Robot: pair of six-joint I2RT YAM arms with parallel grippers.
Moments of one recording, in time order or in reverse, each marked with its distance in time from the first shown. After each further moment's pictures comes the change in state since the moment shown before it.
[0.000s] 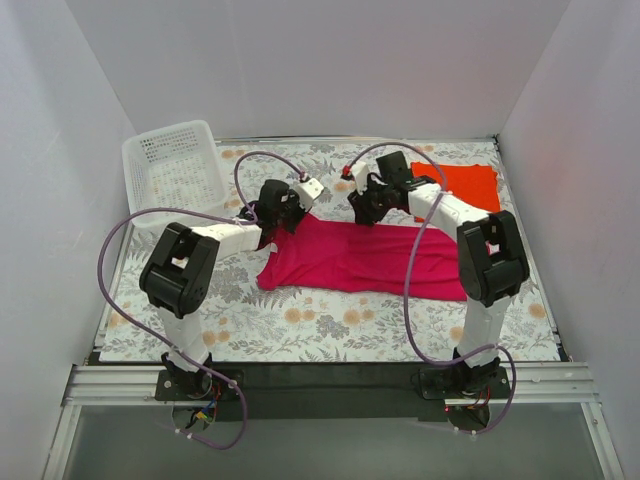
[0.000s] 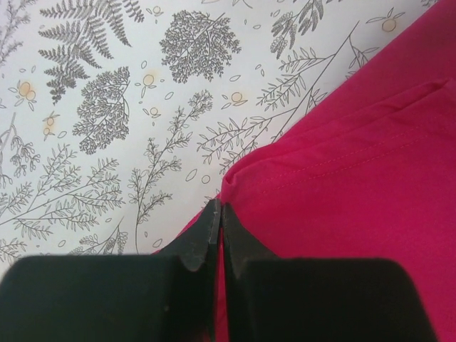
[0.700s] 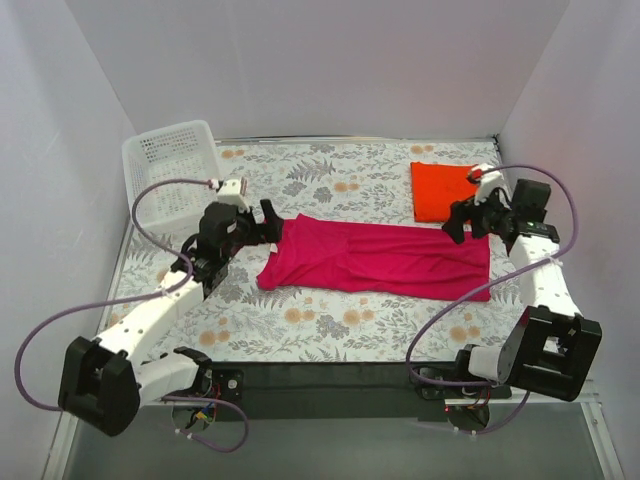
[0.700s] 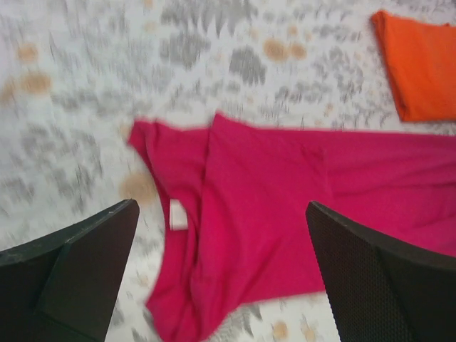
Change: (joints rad) left arm 0.037 -0.706 -0.298 -0.194 -0.211 -0.696; right arm -0.609 -0.664 -0.478 0.024 -0.256 -0.040
